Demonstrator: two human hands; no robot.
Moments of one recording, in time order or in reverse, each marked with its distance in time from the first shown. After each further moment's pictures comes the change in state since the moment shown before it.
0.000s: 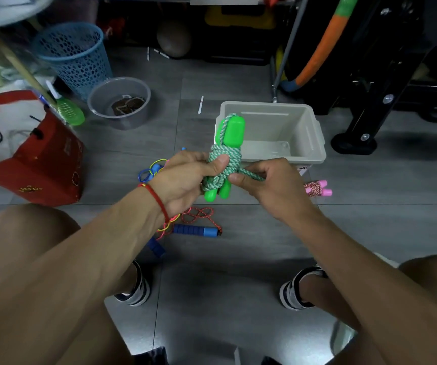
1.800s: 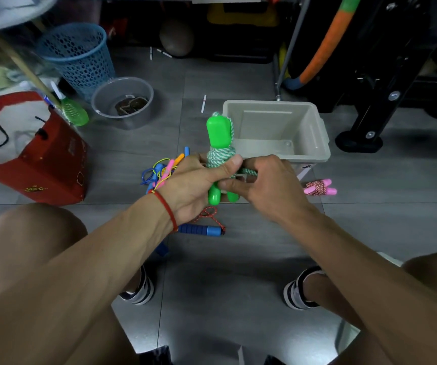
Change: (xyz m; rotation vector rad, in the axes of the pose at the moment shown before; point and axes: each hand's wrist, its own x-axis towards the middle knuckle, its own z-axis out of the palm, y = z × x) left_hand -0.010 -0.001 0.015 -0.153 -0.065 0.003; right_hand -0.006 -0.022 0.001 -0.176 -0.002 -0.097
